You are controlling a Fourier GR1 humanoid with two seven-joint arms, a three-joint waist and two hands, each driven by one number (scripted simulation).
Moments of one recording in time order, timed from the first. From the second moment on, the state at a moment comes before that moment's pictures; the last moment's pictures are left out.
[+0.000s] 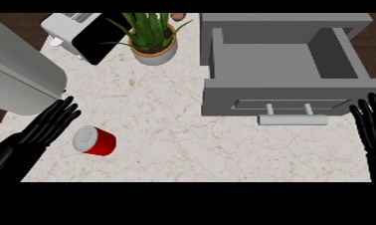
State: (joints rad) left arm 0.16 0.22 0.22 -1.86 0.31 -0.70 0.11; right arm 0.27 -0.09 -0.17 -2.06 -0.07 0.13 0.03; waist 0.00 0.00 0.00
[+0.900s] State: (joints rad) left arm 0.08 0.21 0.26 -1.50 0.00 -0.70 -0.25; right arm 0.23 -0.07 -0.20 -2.02 -0.05 0.16 0.01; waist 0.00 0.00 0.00
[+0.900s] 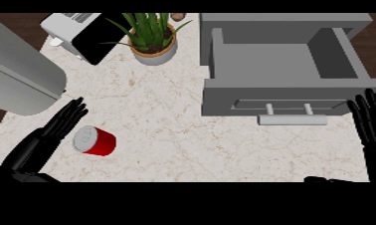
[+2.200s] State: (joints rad) left arm -0.09 0.32 0.22 -0.92 -0.17 -0.57 -0.58; right arm 0.22 -0.04 -0.23 -2.06 -0.05 0.19 0.04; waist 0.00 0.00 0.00
